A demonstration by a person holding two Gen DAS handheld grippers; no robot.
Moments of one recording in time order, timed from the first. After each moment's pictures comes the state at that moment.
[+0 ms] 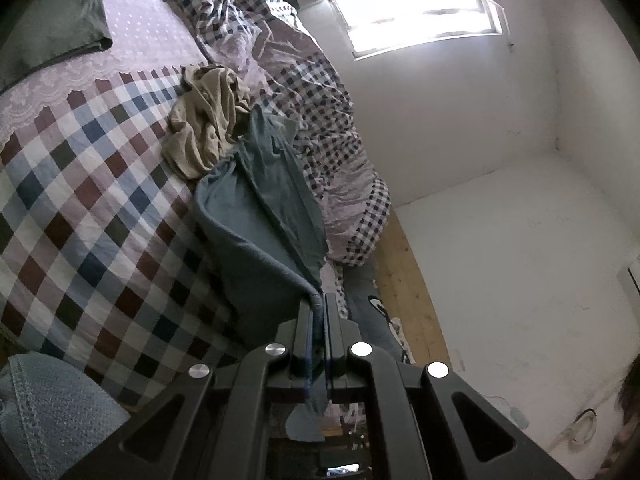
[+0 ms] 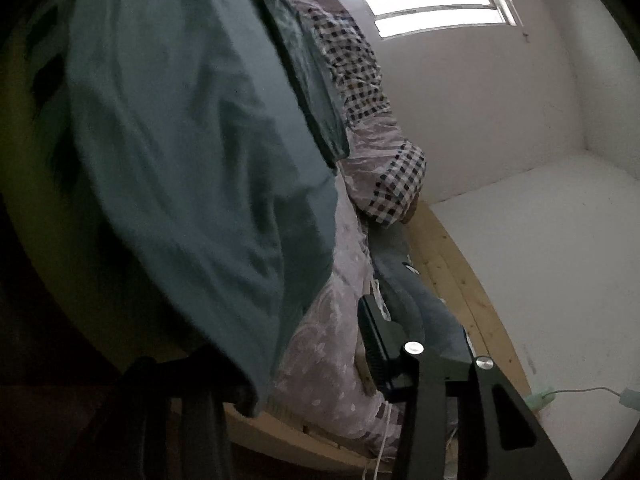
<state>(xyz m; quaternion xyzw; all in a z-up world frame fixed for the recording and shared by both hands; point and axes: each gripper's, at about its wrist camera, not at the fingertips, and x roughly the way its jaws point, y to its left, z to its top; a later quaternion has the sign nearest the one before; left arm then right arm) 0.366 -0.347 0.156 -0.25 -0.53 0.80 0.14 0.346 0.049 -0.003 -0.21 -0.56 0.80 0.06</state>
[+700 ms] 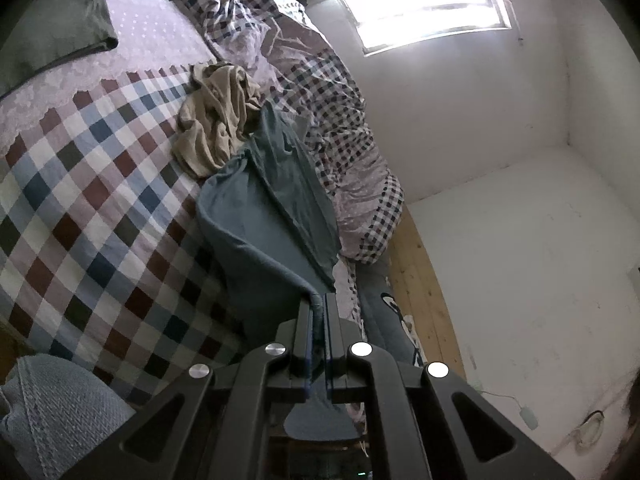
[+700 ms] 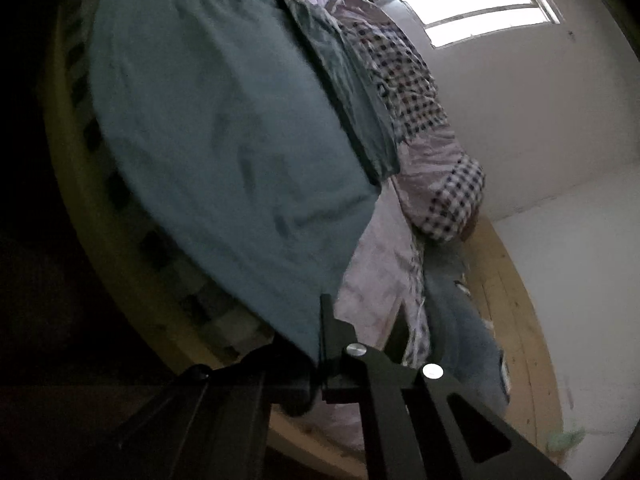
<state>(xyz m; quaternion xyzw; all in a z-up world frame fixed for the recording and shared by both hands) 0.361 -0.347 0.155 -0.26 -0.52 0.80 0.13 0.329 0.061 0.086 -0.26 -0.54 0.79 -0.09</state>
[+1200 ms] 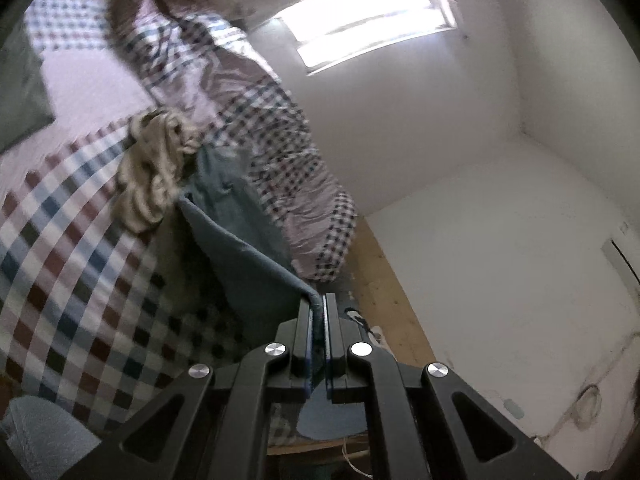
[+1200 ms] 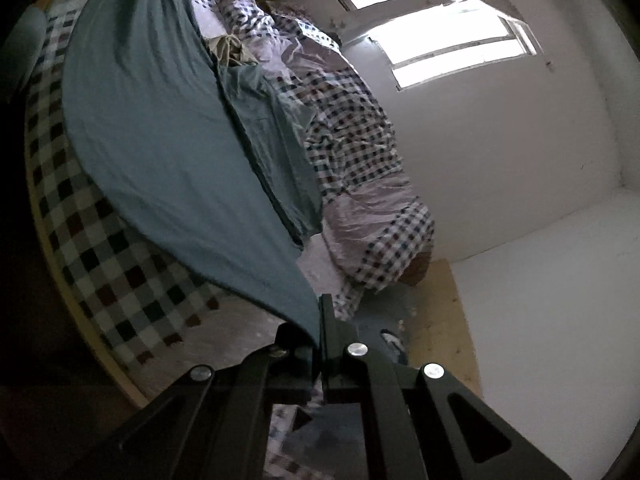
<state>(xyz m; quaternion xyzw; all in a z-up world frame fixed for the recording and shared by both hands) 0.371 -0.349 0.247 -0.19 -0.48 0.84 0.18 0.338 0.054 0.281 -0.20 -0.57 0.80 -0.09</state>
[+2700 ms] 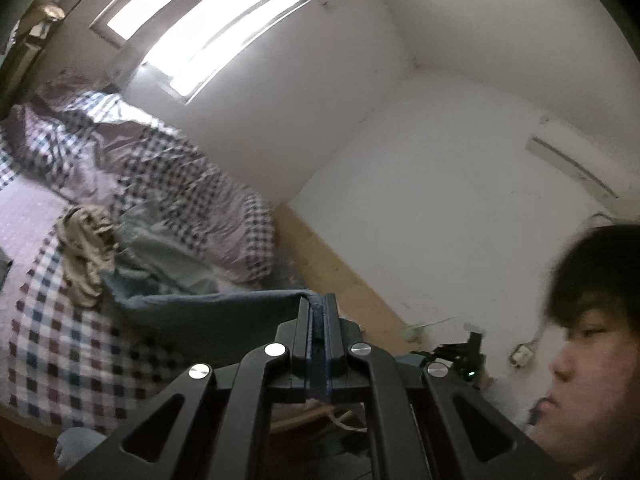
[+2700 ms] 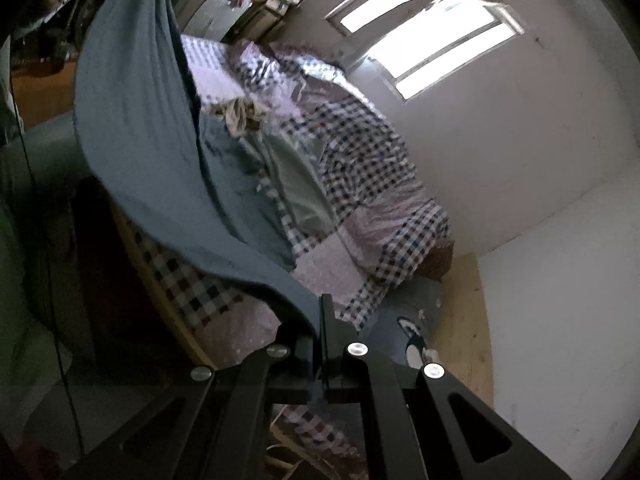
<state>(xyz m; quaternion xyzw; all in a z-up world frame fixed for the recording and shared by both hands) 0.509 -0.336 0.435 -0.13 -0.33 0.88 0.30 0.465 0.116 0.474 -0.23 -0.48 0.83 -0.18</state>
